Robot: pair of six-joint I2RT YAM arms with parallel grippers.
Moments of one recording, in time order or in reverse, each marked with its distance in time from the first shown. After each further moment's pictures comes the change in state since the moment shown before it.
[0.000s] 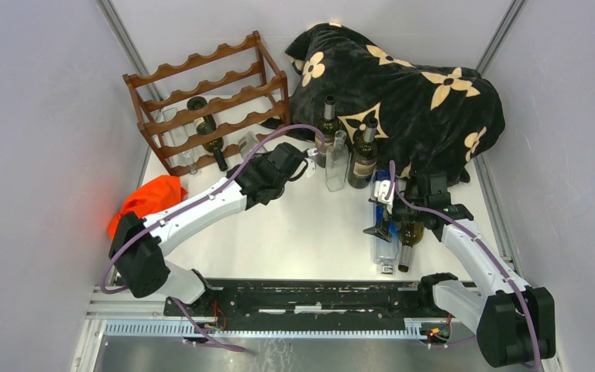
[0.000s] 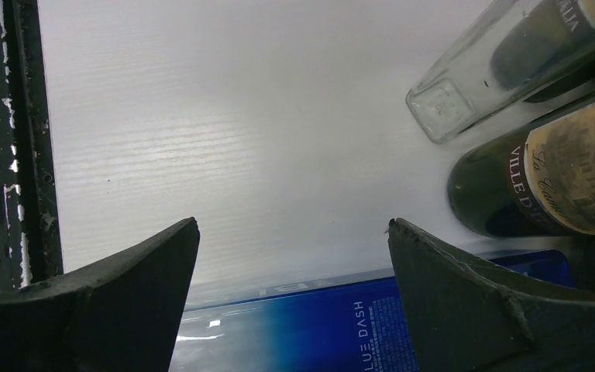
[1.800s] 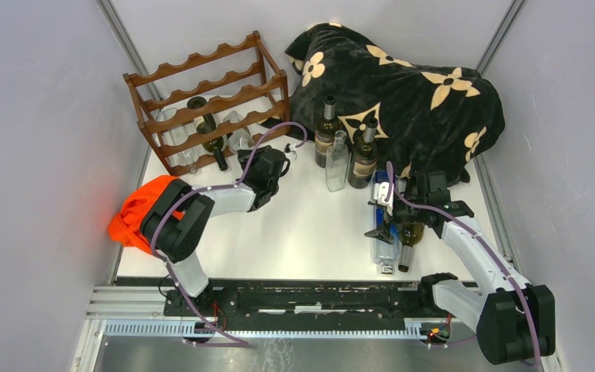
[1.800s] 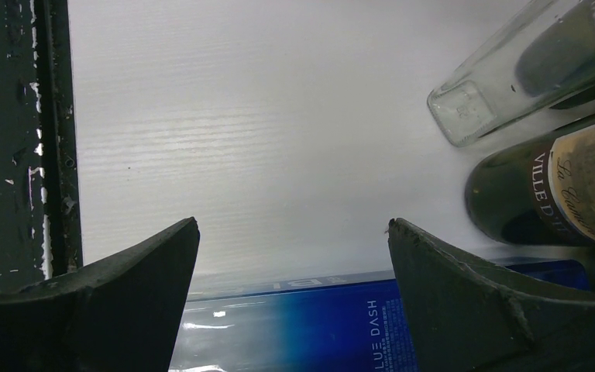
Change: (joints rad) left arm 0.233 0.279 -0.333 0.930 -0.094 0.203; right arm 0.000 0.016 0.035 -0.100 -0.020 -0.080
